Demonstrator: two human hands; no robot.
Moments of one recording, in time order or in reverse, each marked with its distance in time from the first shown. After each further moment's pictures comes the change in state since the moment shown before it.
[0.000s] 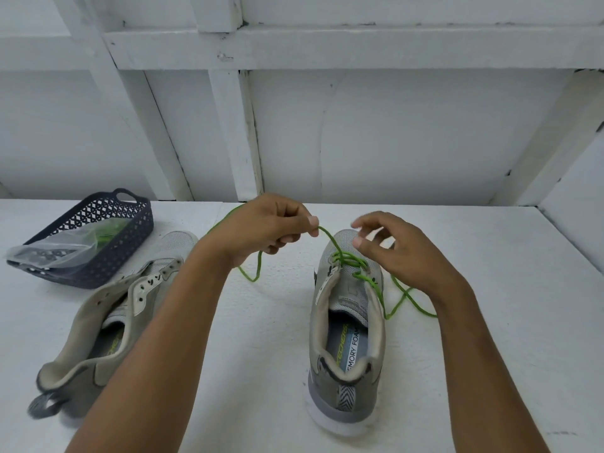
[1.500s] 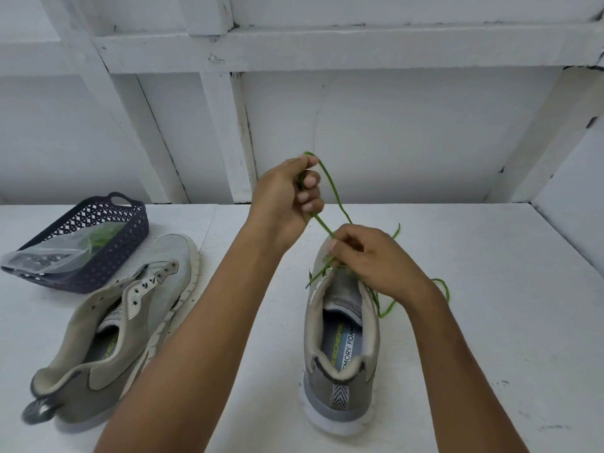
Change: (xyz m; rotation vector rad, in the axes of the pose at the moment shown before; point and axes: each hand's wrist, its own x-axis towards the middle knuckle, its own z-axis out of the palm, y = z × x) left_hand 0.042 0.030 0.039 -1.037 0.319 0.031; right_hand -0.006 -0.024 0.022 0.021 -0.105 0.065
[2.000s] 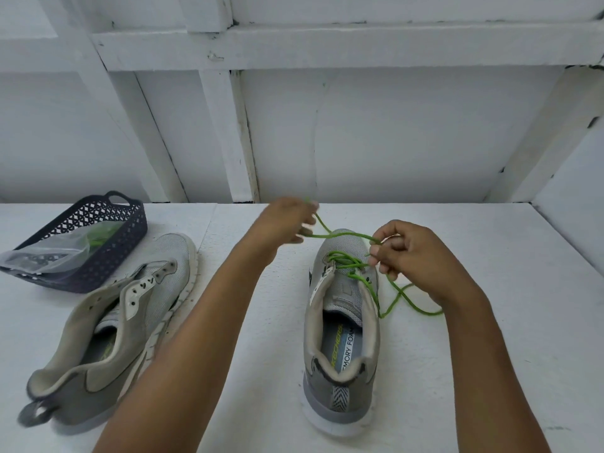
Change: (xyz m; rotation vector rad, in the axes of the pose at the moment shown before) left_hand 0.016 -0.022 -0.037 0.857 0.075 -0.116; right_hand -0.009 0.030 -0.035 0.205 0.122 0.149
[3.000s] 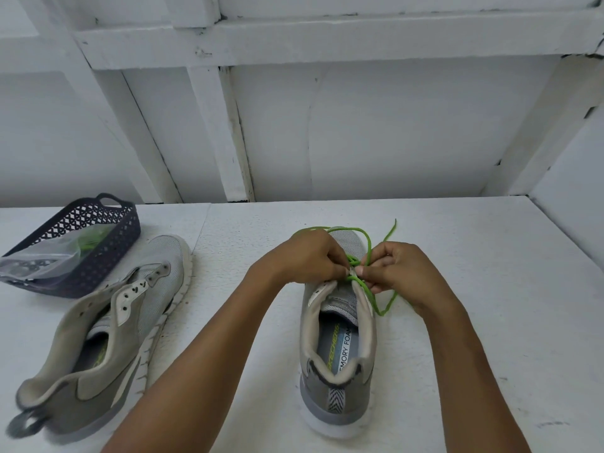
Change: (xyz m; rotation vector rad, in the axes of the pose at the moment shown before) left_hand -0.017 -0.010 0.033 0.805 -0.374 0.324; right_hand 0.001 0.024 0.017 0.105 0.019 0.156
